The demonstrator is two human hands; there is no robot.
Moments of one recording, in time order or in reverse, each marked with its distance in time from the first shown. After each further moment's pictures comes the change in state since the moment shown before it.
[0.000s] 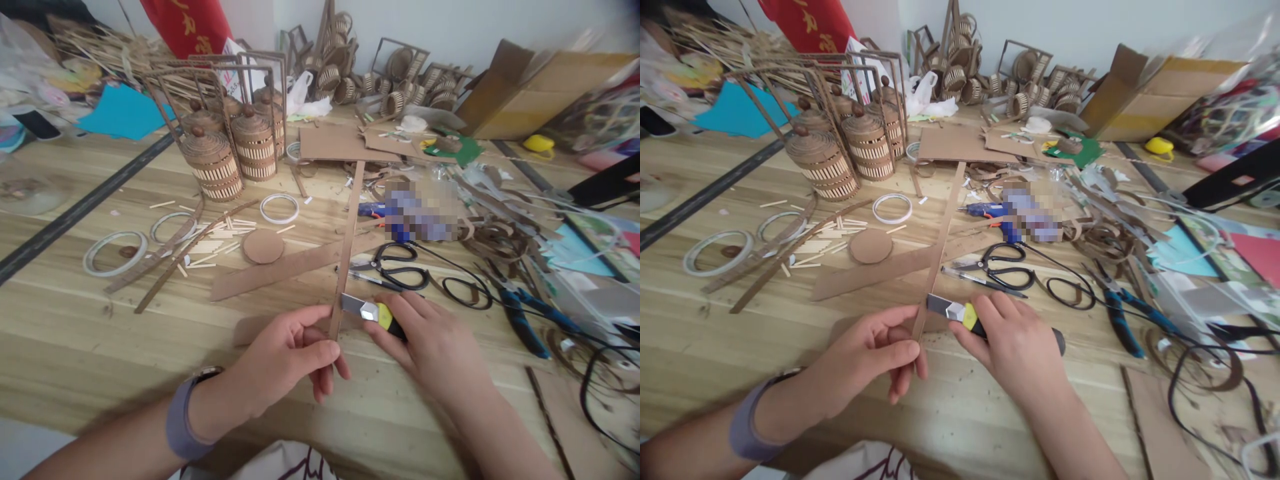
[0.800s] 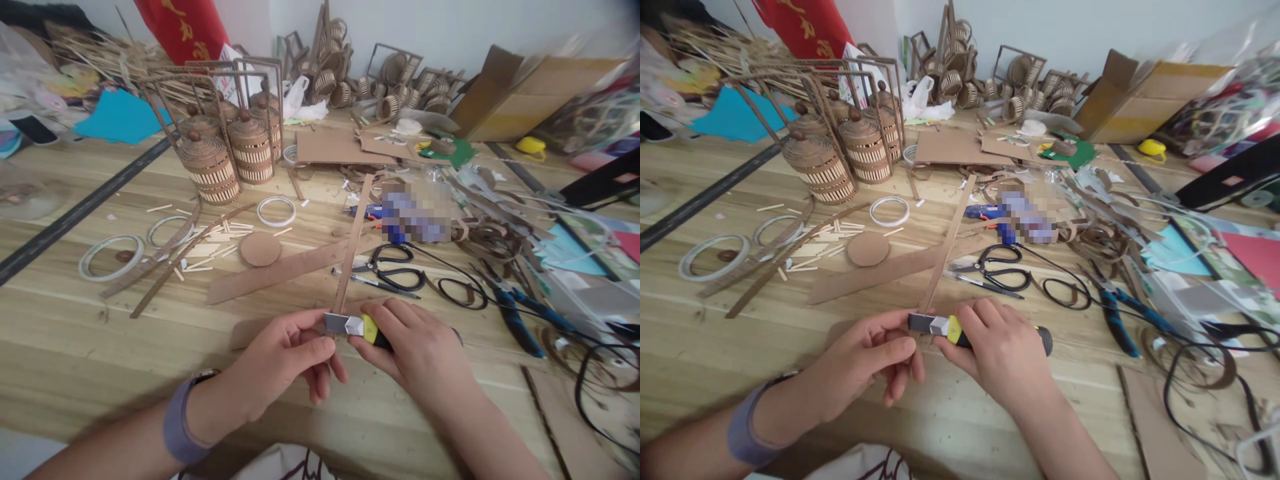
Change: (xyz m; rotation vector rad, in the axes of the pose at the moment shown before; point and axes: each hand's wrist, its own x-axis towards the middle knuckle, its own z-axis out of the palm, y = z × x) left_hand 0.002 0.000 0.000 -0.073 -0.016 -0.015; right_hand 0.005 -0.010 0.001 -0.004 0.048 -0.049
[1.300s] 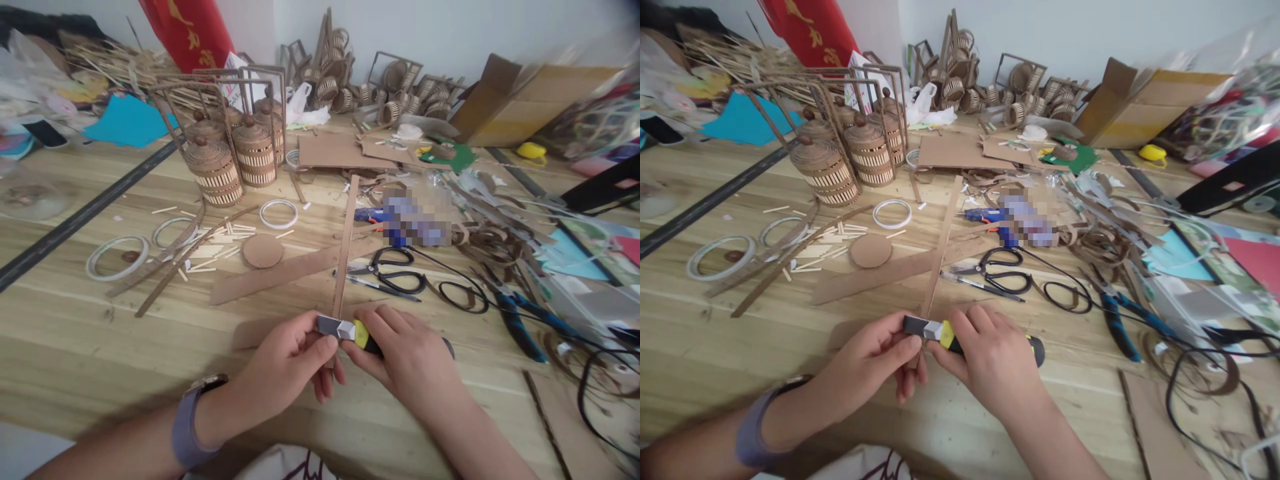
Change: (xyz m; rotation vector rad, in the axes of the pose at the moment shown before) left_hand 0.004 -0.013 0.003 0.149 0.088 0.080; right_hand 0.003 -0.014 0.005 0.055 0.027 0.032
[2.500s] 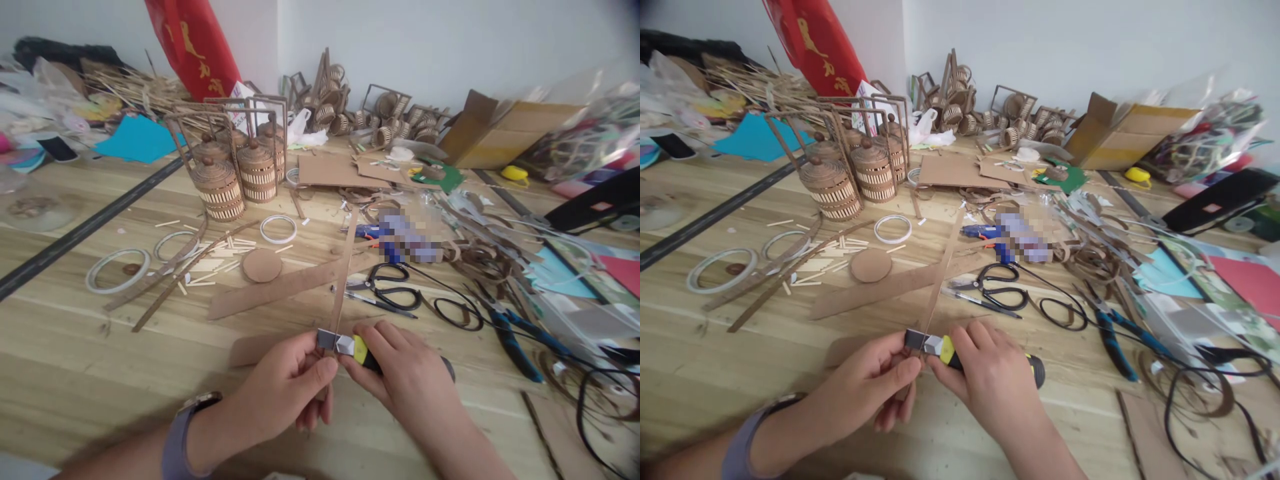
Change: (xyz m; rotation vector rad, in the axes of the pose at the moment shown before) left_hand -0.001 -0.003 -0.005 0.141 -0.075 -0.068; right_hand 0.001 0.001 0.000 -0.043 0.026 0.009
